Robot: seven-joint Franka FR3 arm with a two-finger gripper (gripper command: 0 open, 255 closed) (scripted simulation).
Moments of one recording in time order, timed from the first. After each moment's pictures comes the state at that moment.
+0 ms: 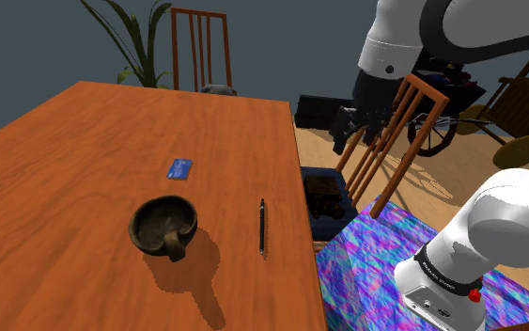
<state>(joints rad) 0.02 -0.79 0.28 -2.51 0.22 1.71 0.40</state>
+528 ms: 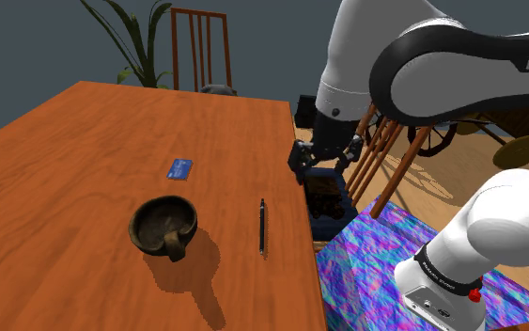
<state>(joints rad) 0.00 -0.65 0.53 -2.51 0.32 1.89 0.75</state>
